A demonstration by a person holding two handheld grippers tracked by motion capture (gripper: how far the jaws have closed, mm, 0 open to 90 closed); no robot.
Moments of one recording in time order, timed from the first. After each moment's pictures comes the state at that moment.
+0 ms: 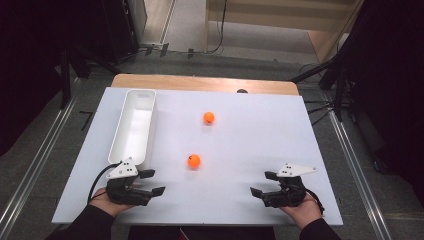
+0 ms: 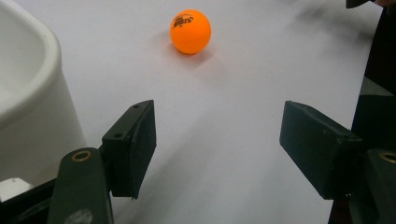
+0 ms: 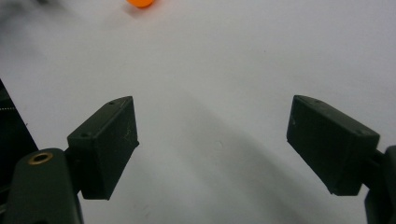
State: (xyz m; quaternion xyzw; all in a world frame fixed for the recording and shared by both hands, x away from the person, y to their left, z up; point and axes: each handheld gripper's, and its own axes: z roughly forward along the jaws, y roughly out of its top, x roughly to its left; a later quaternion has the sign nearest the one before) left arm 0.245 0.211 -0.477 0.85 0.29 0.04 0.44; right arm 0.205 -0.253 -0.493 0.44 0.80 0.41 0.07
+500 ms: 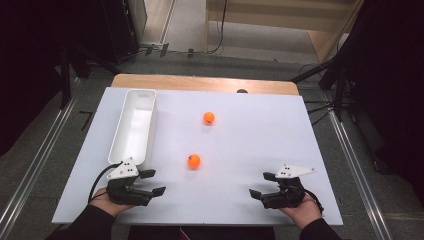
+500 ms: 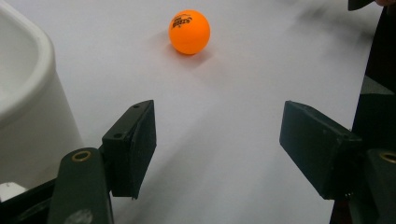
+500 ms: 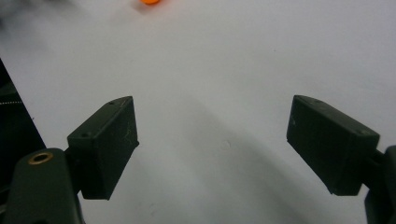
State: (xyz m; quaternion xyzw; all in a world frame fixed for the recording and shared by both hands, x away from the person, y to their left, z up) left arm 0.245 0.210 -0.477 0.85 0.29 0.04 0.44; right arm 0.205 -0.251 -0.494 0.42 0.81 0.41 0.07
